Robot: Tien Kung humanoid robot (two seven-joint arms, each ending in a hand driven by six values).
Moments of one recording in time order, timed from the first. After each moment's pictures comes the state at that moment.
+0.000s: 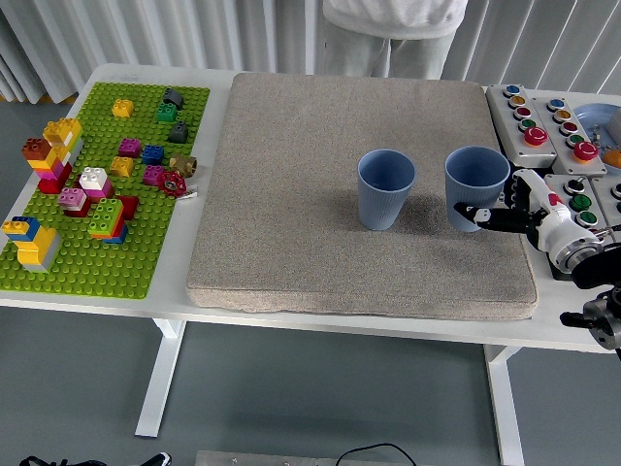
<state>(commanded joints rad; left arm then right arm) -0.22 0.10 -0.16 -0.30 0.29 -0.17 0.13 0.37 -0.28 1.13 1.29 -1.13 -0.06 -0.12</state>
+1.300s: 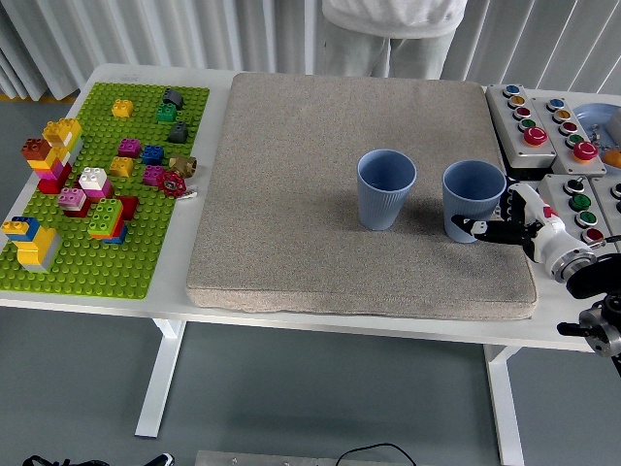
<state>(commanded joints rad) -0.22 0.10 -0.17 -0.31 0.30 -0.17 0.14 0.36 -0.26 1.12 1.24 -1.15 -0.02 -0.10</state>
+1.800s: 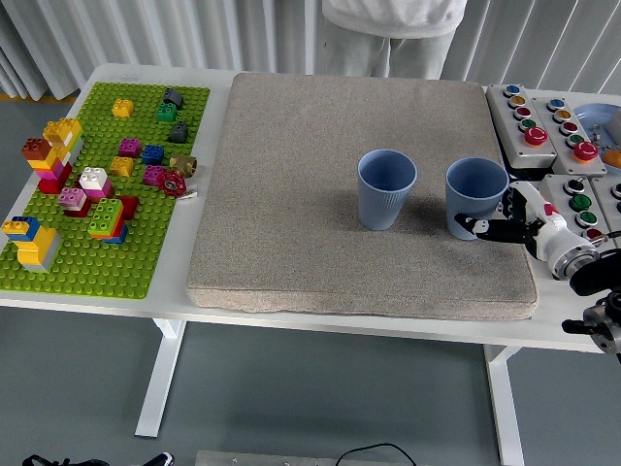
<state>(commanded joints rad) -0.23 0.10 -0.16 -0.31 0.30 -0.17 0.14 0.37 -0.26 1.13 1.22 -1.17 0.00 -0.10</state>
